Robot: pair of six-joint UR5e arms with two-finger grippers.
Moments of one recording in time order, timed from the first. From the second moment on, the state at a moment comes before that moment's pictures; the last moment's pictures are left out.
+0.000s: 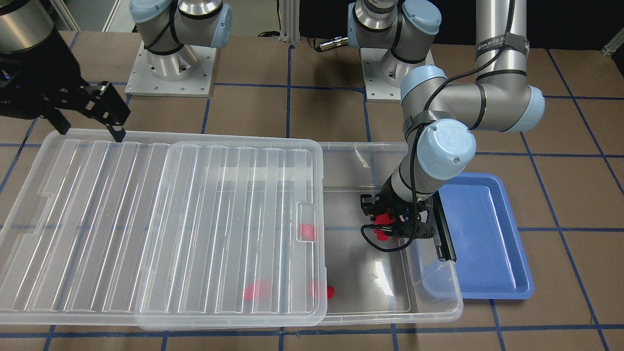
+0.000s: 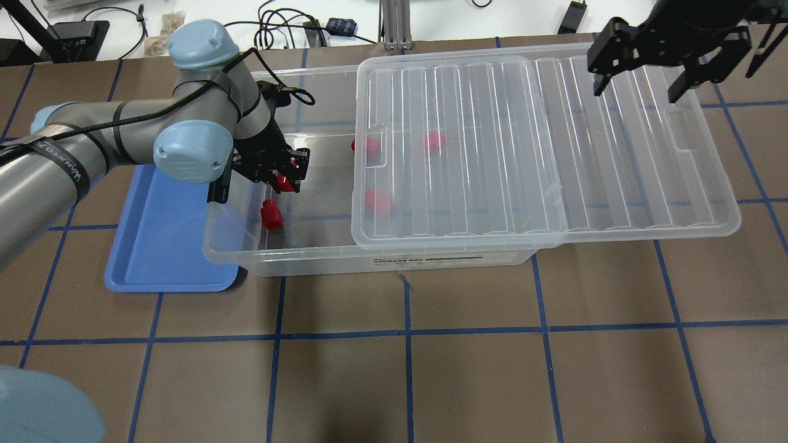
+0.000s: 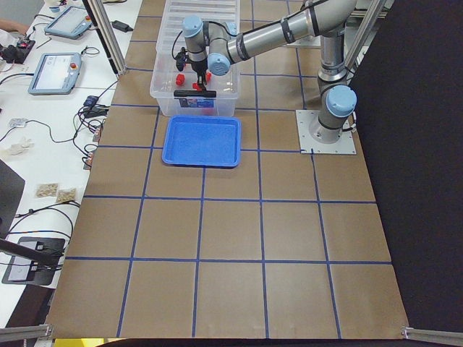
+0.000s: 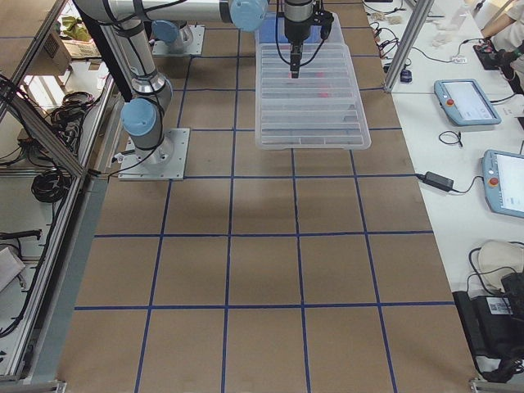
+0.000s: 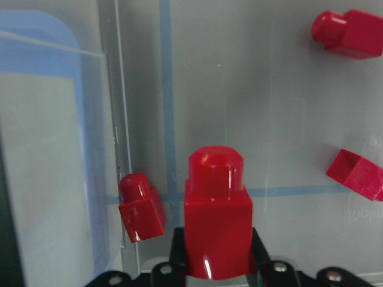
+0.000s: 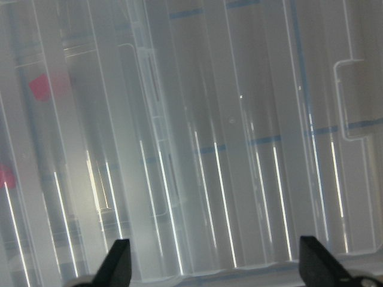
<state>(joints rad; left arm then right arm) -1.59 -1.93 -1.72 -1.15 1.50 0.00 1.49 -1.54 1.48 -1.60 -1.56 0.09</state>
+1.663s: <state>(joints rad) -1.58 -2.00 -1.68 -1.14 1.46 0.00 1.58 -1.53 1.49 -1.61 -1.60 0.17</state>
